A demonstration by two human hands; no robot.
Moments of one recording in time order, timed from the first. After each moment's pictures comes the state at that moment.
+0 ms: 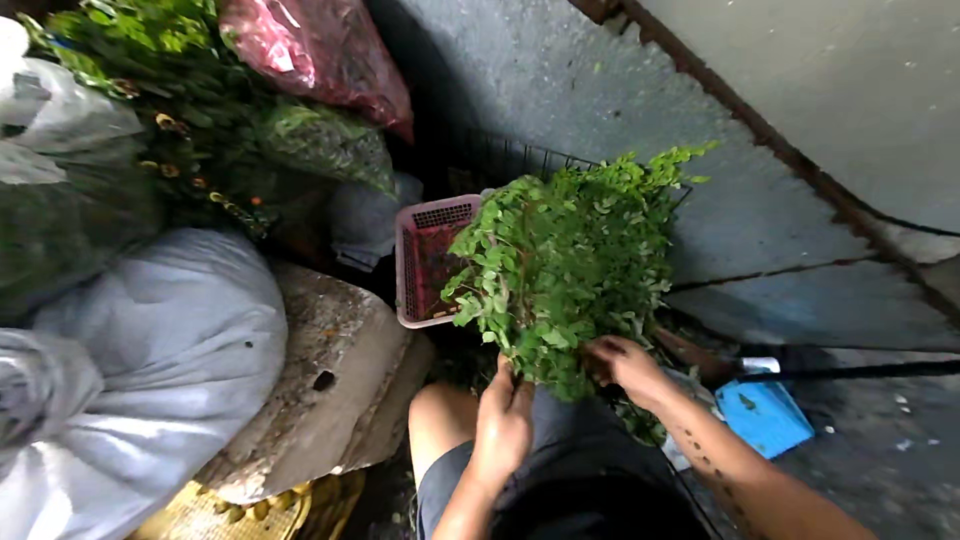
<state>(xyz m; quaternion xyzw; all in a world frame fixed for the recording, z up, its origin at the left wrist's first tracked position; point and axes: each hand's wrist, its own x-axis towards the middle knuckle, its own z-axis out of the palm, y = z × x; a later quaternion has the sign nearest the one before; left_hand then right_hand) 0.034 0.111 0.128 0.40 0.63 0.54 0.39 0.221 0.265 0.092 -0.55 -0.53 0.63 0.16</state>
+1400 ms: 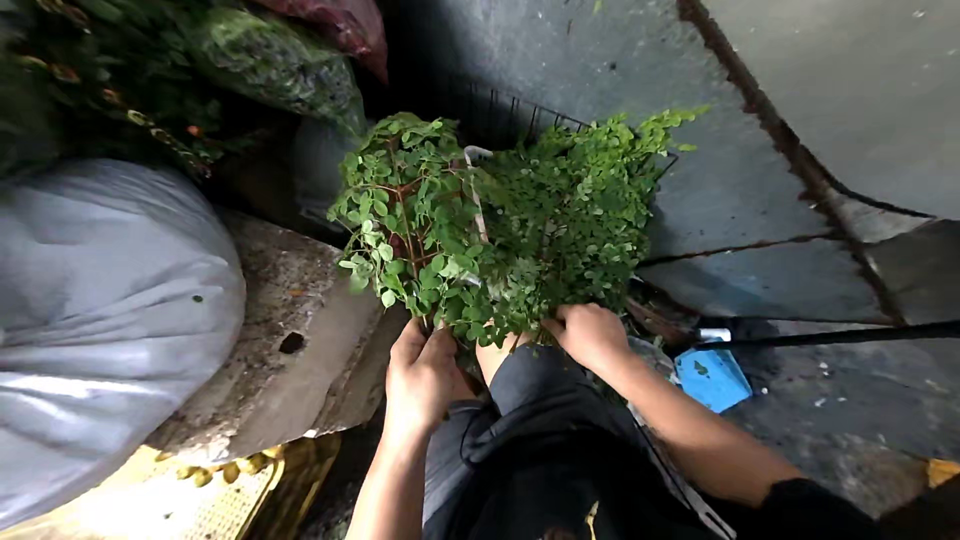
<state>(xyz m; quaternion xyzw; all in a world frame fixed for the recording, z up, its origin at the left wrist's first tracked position) -0.013 0.092 0.165 0.24 0.61 0.62 0.42 0.177 0.247 0.138 -0.54 -0.80 0.21 -0.16</state>
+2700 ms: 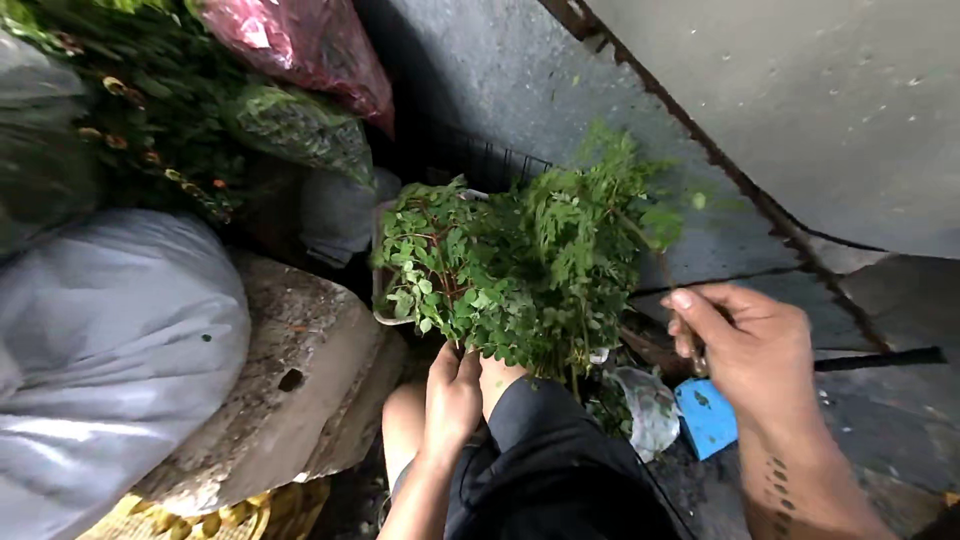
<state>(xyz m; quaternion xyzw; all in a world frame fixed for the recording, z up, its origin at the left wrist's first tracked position) 0.004 0.123 0.138 0.29 0.62 0.60 0.40 0.258 0.238 0.249 -0.42 -0.71 0.34 0.46</state>
